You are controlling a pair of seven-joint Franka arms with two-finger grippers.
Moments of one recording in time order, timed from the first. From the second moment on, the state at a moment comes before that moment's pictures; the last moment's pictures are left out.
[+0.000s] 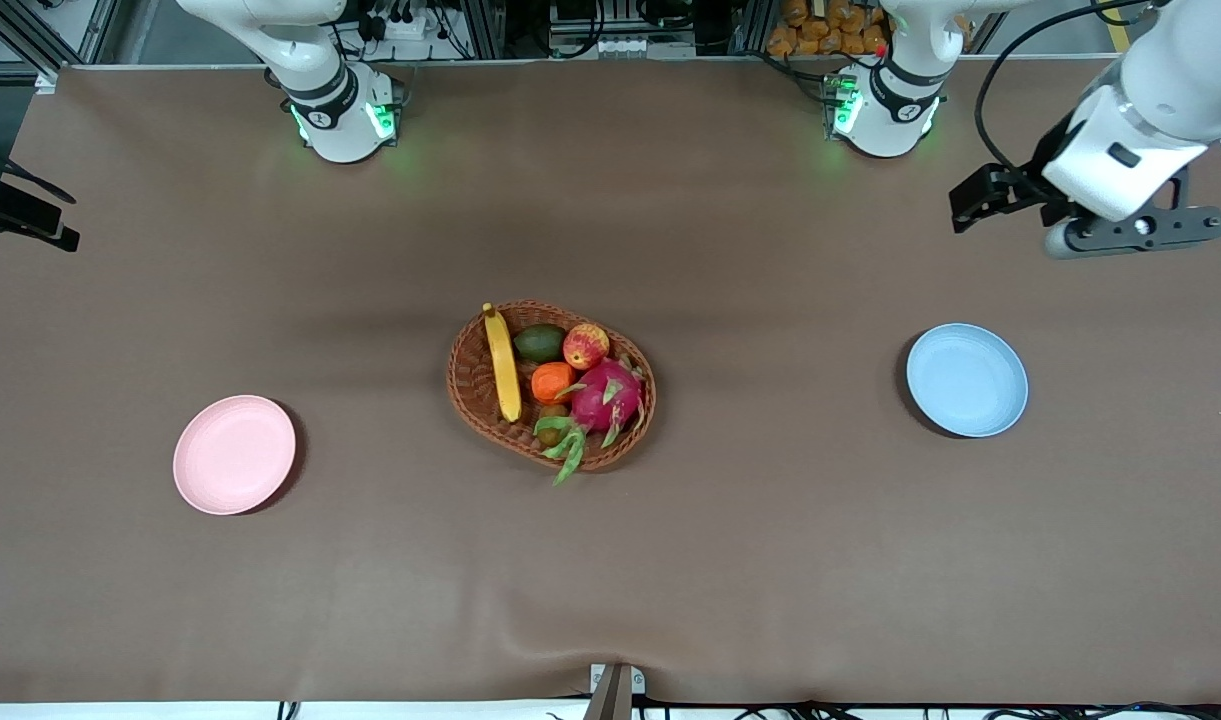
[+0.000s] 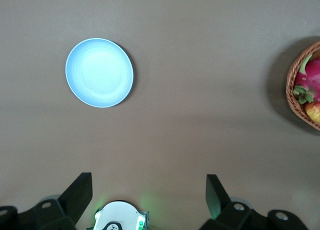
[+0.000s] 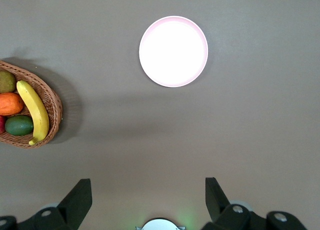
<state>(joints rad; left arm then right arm) 0.06 -0.01 -0.31 -1.55 -0.03 1.42 -0.32 -0.06 0.02 -0.08 -1.48 0.05 1.40 -0.07</state>
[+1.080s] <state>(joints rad) -0.16 0.18 -0.52 -1.64 0.12 1.64 -0.97 -0.06 0.02 -0.08 -1.48 0.05 1.40 -0.07</state>
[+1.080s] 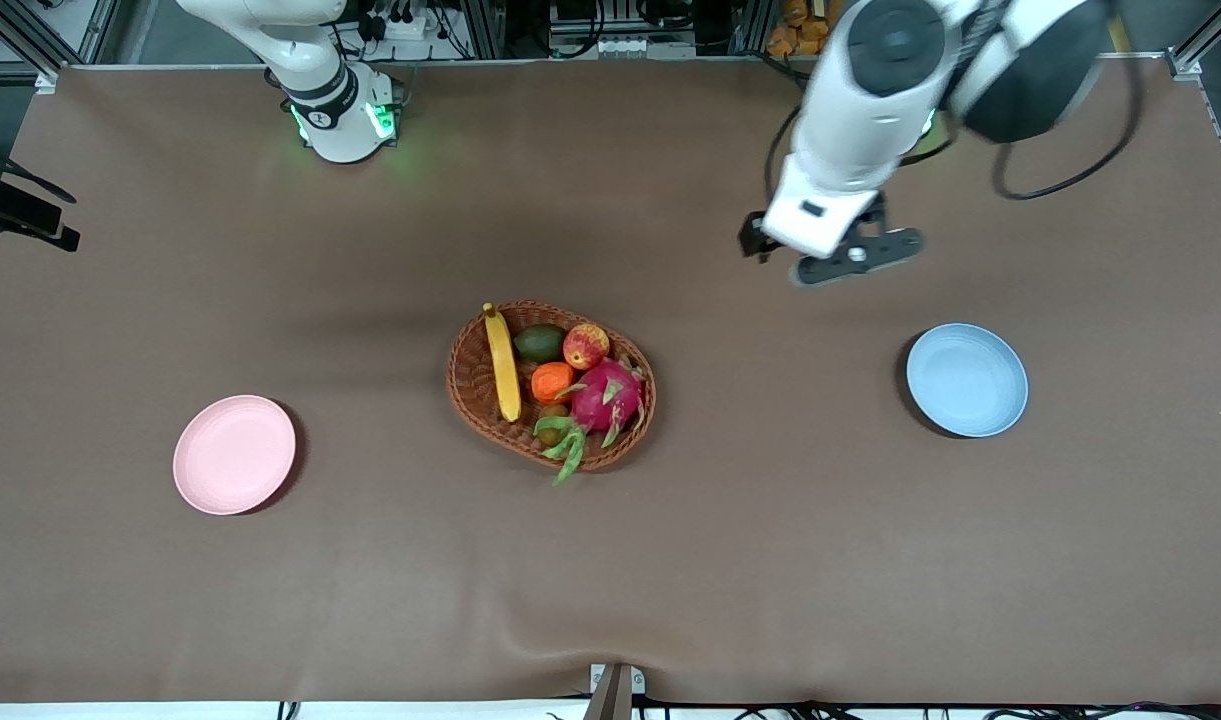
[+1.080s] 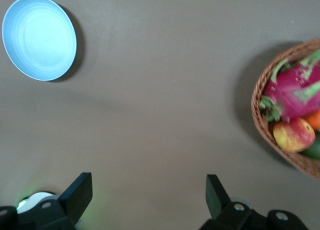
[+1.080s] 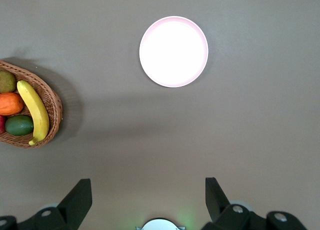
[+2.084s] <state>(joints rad) -0.43 0.63 -0.52 -1.52 0.25 2.08 -1.67 -0.06 0.02 -0.08 -1.48 0.05 1.40 -0.07</state>
